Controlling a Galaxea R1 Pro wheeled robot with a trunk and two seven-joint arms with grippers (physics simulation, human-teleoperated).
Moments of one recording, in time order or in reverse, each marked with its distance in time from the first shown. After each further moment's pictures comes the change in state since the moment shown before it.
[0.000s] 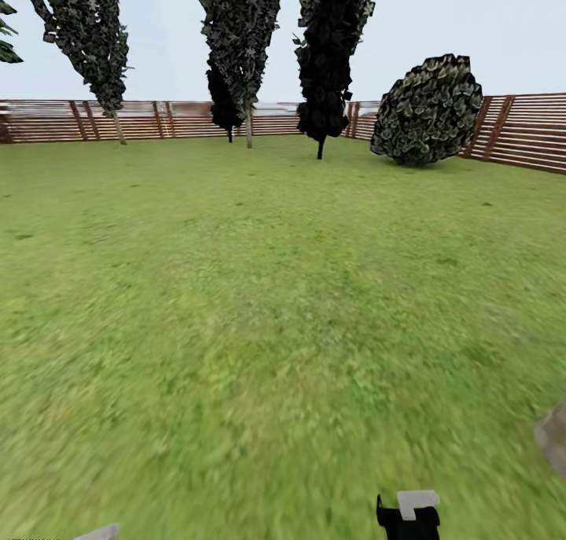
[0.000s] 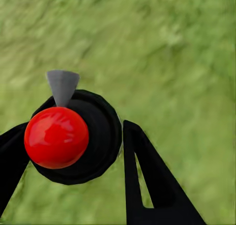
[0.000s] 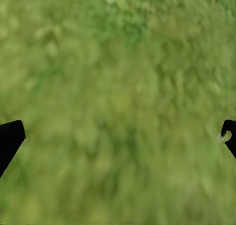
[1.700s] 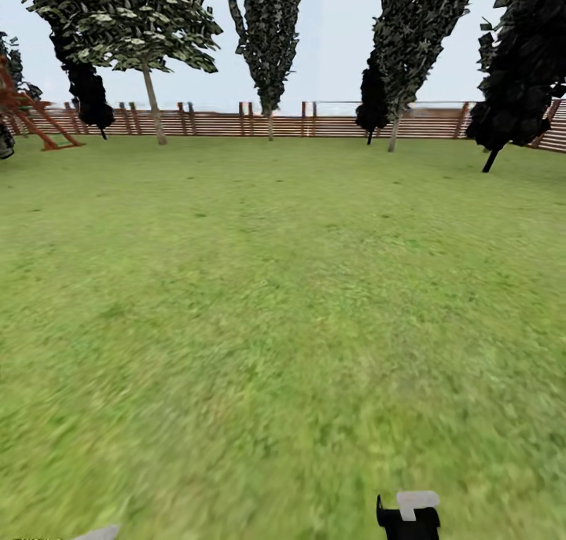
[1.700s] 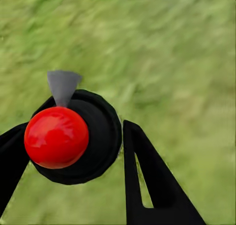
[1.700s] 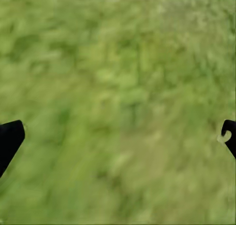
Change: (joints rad) left arm 0.000 0.000 0.000 0.001 0.000 0.000 0.000; right arm 0.002 0.001 0.000 0.000 0.000 0.000 0.000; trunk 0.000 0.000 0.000
